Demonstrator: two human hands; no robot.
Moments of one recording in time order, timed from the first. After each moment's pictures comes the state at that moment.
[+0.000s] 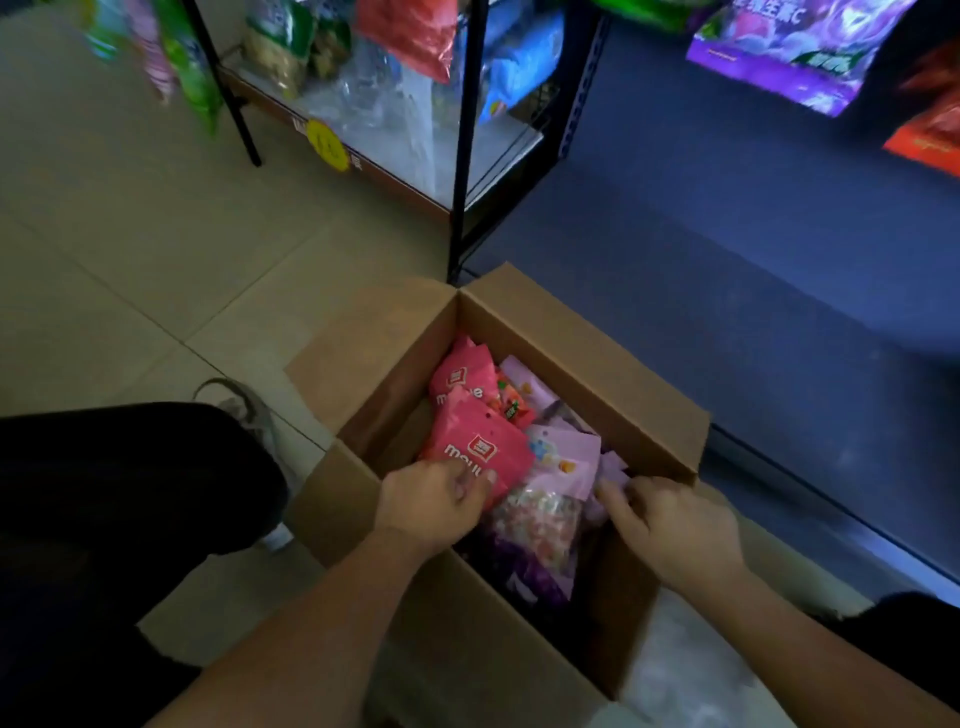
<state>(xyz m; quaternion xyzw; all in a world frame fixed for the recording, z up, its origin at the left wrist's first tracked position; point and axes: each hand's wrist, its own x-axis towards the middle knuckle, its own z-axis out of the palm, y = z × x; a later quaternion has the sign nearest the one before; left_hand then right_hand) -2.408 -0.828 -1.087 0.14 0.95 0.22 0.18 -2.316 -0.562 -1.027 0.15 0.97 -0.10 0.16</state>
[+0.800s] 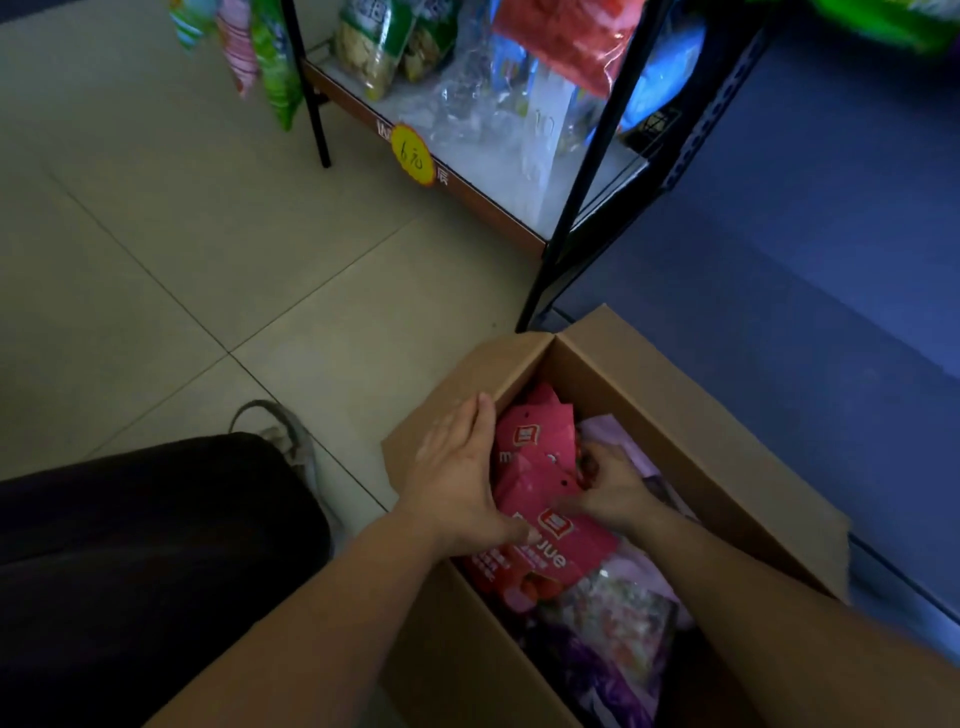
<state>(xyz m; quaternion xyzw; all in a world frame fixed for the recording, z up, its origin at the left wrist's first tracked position) -2.516 -0.874 -1.077 0.14 0.92 0.26 0.25 -2.502 -0.627 -1.174 0.14 0.89 -0.35 0.26</state>
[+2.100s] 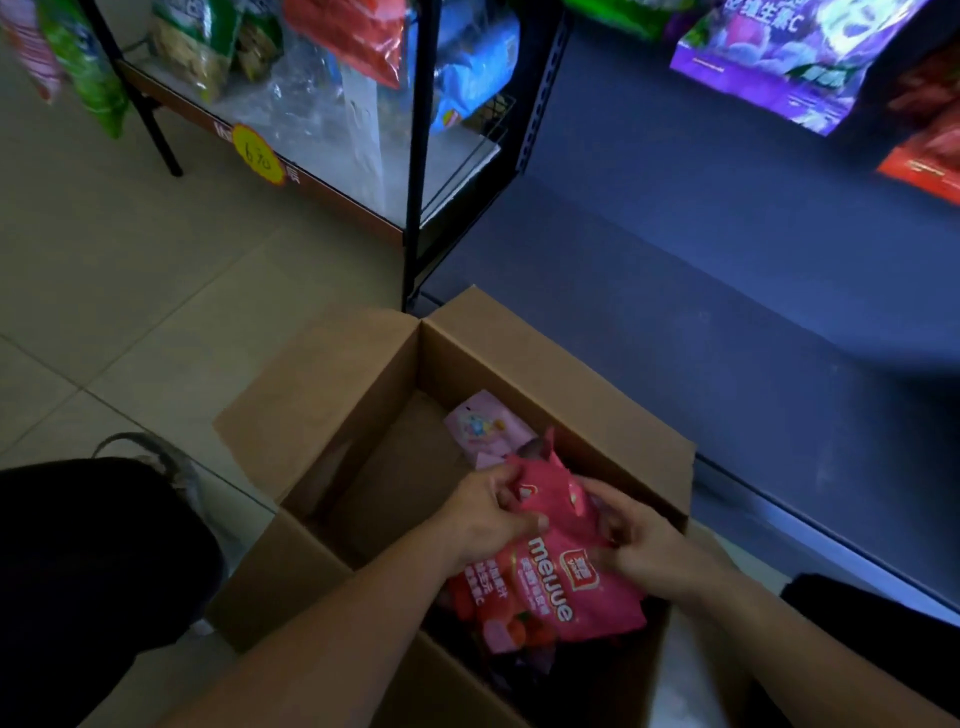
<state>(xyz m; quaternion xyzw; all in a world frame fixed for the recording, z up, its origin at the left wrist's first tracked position) -2.452 -0.741 -1.094 0.05 0.71 0.55 0.45 -2.364 -0.553 -1.035 0.24 0.75 -0.55 0.28</state>
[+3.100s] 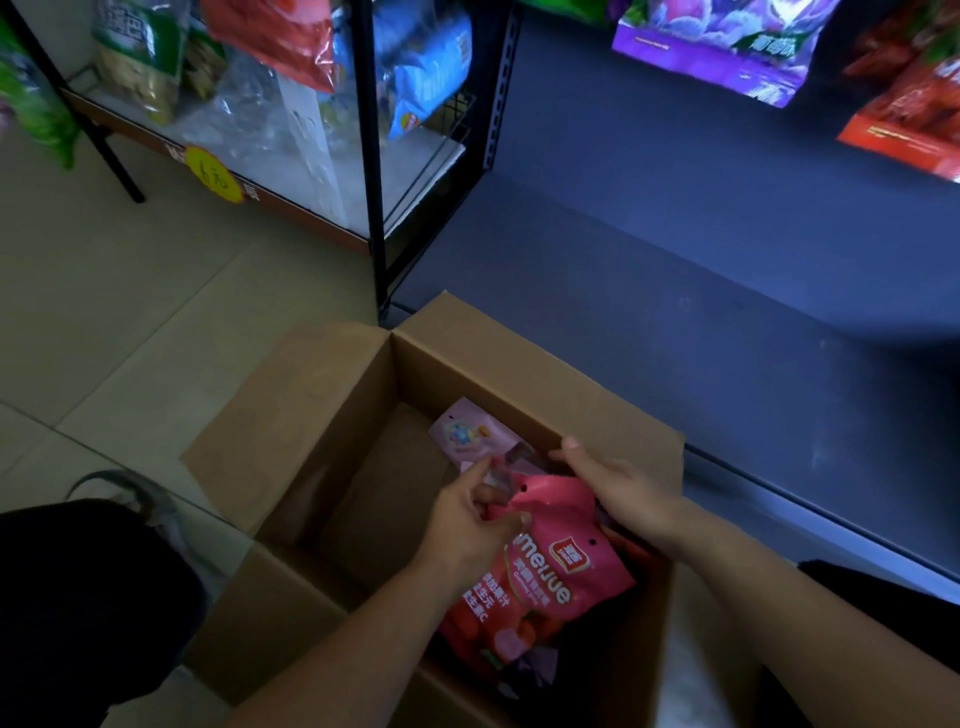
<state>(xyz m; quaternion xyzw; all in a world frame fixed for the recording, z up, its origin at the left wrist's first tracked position) -2.440 -0.733 -1.102 0.00 0.66 0.65 0.37 -2.406 -0.545 -1.030 0.29 0.75 -0.54 0.27</state>
